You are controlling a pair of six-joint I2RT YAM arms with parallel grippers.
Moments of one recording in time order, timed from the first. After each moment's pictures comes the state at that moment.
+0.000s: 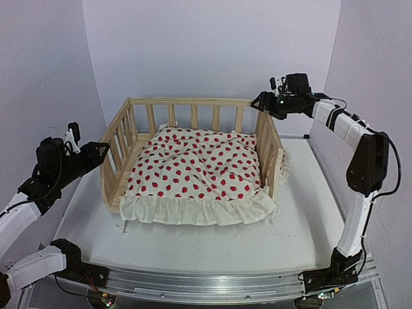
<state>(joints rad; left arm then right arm) -0.30 0.71 0.63 -0.14 0.07 -0.64 0.31 1.96 1.88 -0.43 -0.33 0.40</state>
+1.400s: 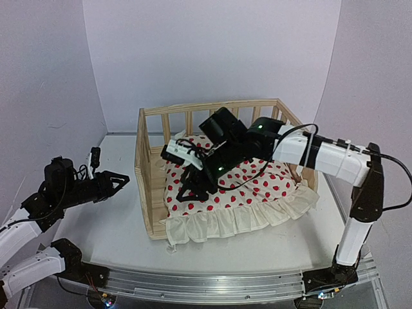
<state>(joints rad) -0.46 0.58 0.49 -0.23 0.34 -0.73 1.04 1.83 1.74 -0.74 -0.40 -0.28</state>
